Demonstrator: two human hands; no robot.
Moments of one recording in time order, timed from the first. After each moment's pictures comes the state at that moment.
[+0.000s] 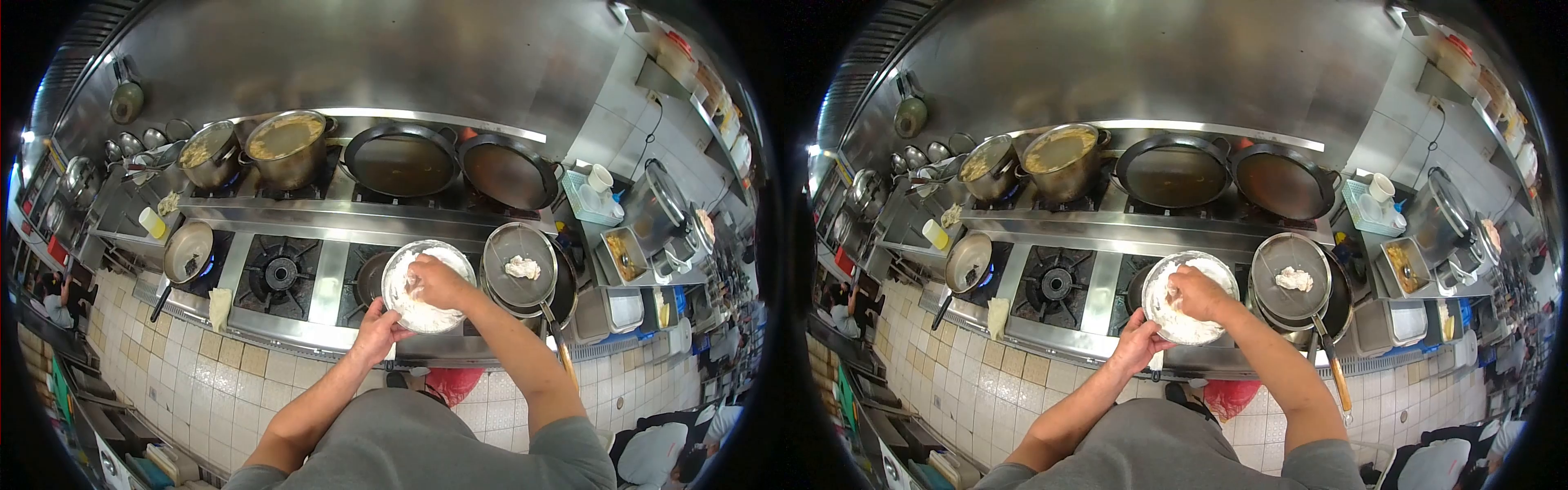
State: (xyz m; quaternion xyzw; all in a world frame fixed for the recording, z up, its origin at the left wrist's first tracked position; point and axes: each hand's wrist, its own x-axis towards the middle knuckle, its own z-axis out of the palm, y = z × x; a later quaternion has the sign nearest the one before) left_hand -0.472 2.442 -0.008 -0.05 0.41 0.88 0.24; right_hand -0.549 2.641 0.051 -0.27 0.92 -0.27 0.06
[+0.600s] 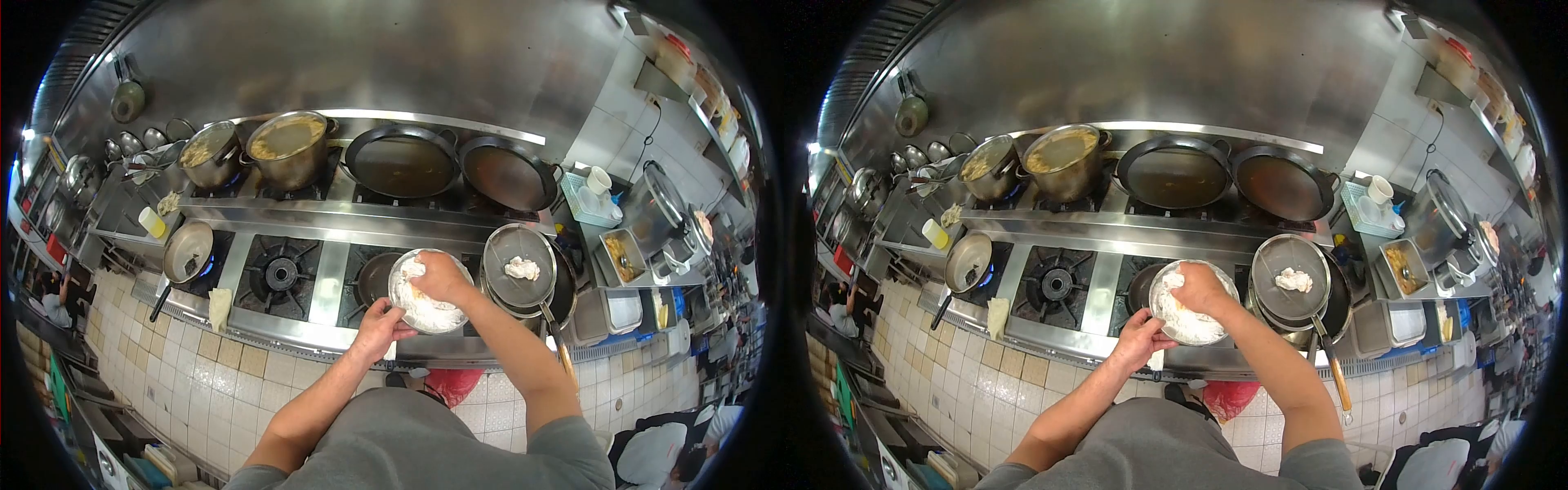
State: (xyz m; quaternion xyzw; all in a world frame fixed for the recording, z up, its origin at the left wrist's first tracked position) left_hand -0.475 2.440 -0.003 -0.08 0.46 0.84 0.26; right_hand -0.553 2.629 0.061 -0.14 0.94 -0.30 0.01
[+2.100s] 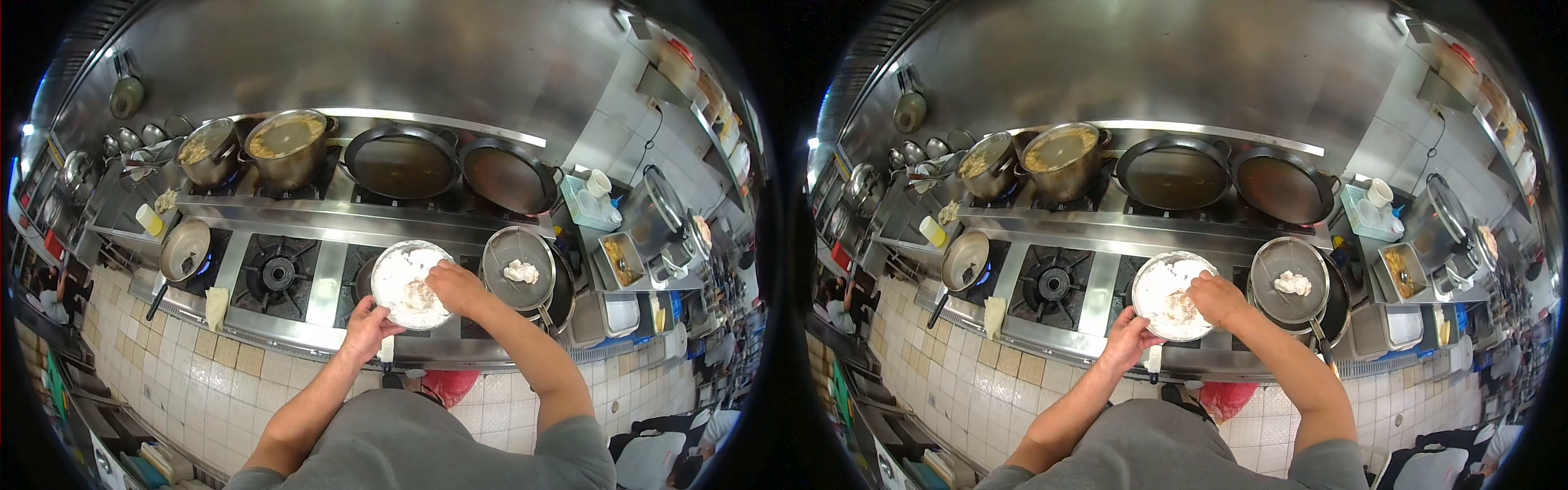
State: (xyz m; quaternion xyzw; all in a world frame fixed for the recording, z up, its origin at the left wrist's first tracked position) left_hand -0.480 2.425 -0.006 -0.07 0.44 0.87 0.21; right_hand -0.539 2.669 0.053 -0.34 0.94 -0.01 -0.02
